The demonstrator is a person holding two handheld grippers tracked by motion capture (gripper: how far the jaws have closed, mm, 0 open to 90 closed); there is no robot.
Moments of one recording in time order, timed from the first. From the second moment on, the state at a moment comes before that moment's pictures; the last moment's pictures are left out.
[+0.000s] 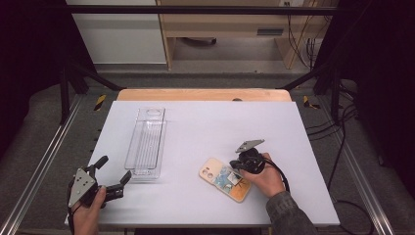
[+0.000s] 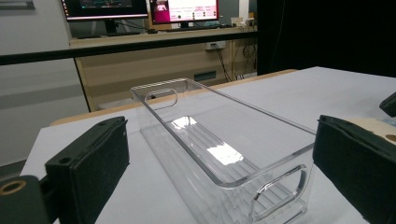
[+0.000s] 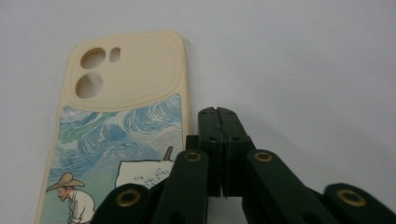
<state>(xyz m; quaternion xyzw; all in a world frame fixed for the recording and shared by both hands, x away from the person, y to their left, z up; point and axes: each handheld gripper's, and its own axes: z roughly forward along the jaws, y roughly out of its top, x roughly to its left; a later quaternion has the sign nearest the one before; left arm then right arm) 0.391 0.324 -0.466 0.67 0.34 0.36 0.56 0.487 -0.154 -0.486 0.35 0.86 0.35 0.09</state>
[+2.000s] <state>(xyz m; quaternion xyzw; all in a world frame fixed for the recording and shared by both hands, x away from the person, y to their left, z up) 0.391 0.321 -0.466 0.67 0.33 0.36 0.56 0.419 -0.150 -0.491 0.34 0.90 0.27 0.08</state>
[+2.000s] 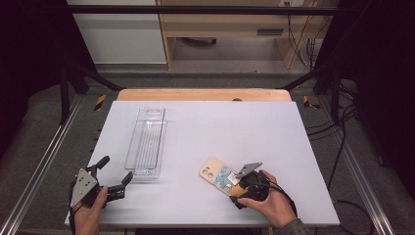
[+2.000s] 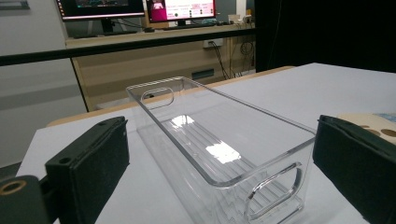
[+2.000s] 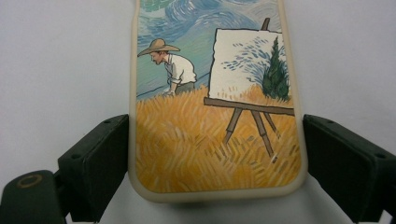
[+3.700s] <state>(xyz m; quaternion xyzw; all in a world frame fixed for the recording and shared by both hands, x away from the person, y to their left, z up) 0.409 0.199 -0.418 0.67 0.28 0.21 0.65 0.425 -0.181 -0.473 0.38 0.74 0.54 0.12</state>
